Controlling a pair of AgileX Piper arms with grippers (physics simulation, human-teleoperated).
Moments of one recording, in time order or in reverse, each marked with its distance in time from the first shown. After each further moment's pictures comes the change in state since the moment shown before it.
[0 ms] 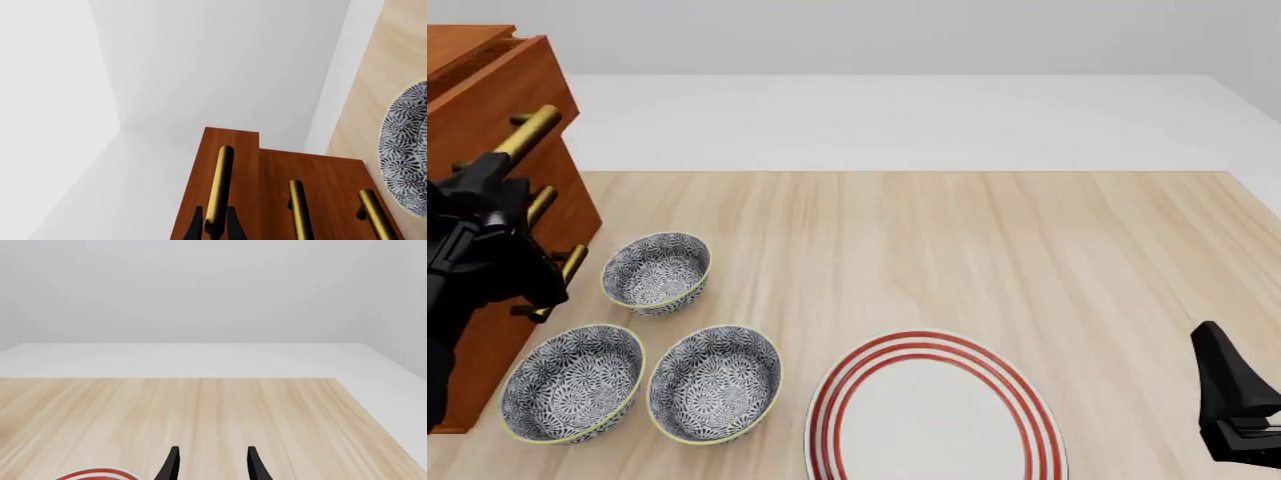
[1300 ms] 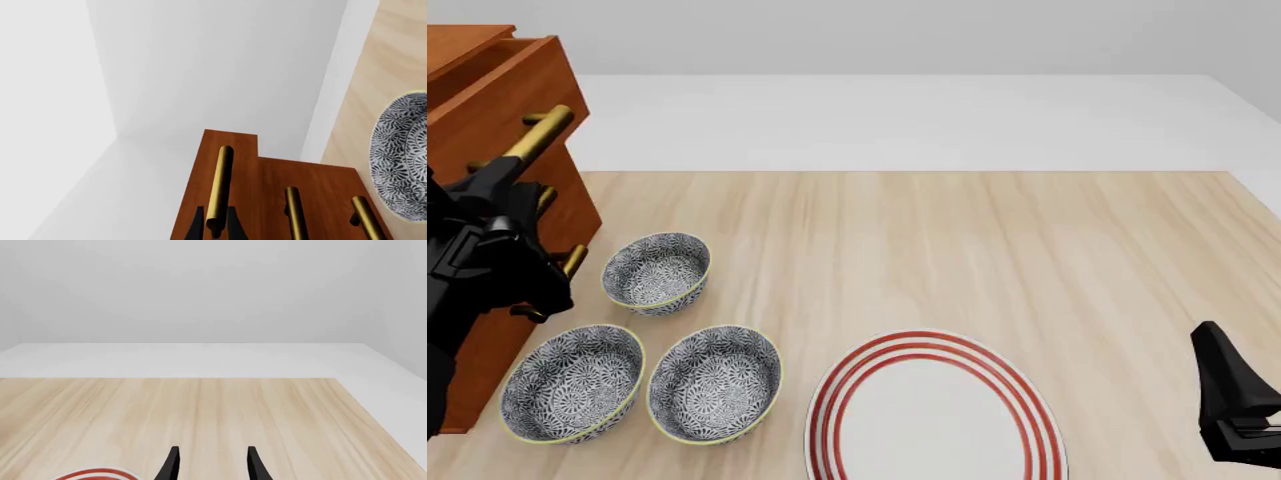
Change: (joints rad) left arm -0.040 -0.044 0.012 0.041 -0.011; right arm 0.000 0.000 0.000 0.000 0.000
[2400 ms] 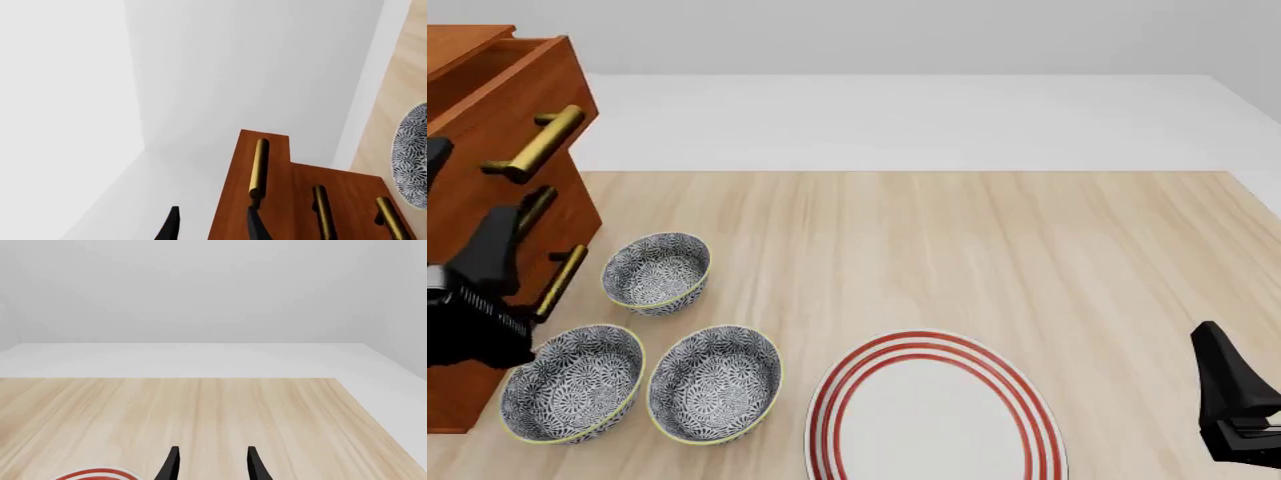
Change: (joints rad) left arm -0.083 -0.415 0.092 0.213 0.036; right arm 0.000 0.000 0.000 0.000 0.000
